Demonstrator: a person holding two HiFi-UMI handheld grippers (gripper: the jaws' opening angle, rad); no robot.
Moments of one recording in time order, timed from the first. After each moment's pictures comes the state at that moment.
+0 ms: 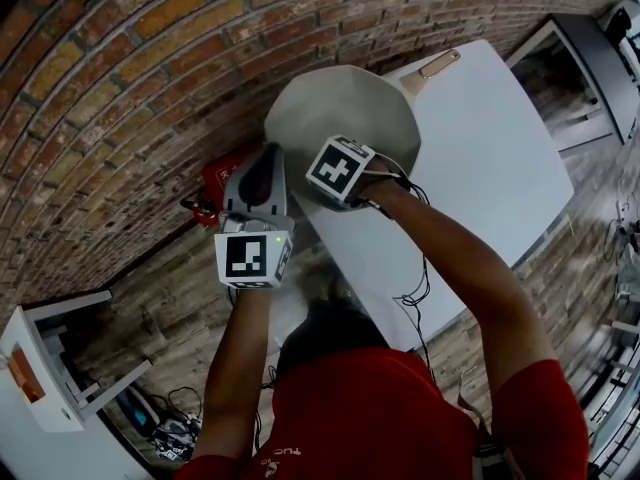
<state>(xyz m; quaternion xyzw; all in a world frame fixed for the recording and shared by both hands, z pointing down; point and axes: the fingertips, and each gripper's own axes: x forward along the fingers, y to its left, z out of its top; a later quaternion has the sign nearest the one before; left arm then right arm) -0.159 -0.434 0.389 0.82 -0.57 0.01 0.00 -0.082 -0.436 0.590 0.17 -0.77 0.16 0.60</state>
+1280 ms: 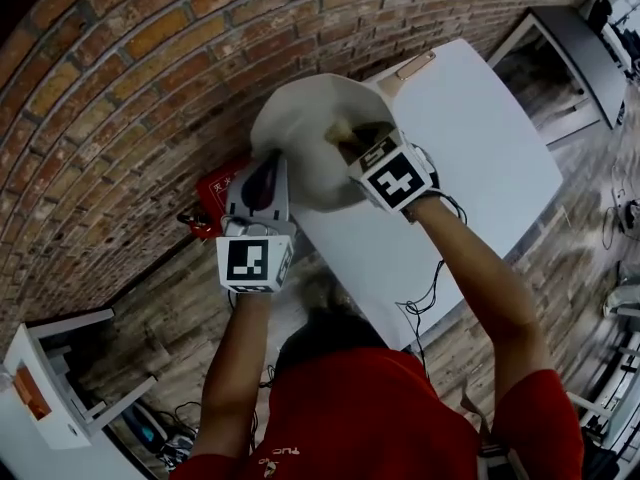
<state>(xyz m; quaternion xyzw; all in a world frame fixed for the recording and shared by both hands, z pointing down) -0.125 -0.423 0.369 0.84 -0.54 0.01 -0.01 -0.027 -0.471 0.459 0.33 -0.84 0.07 0.42</state>
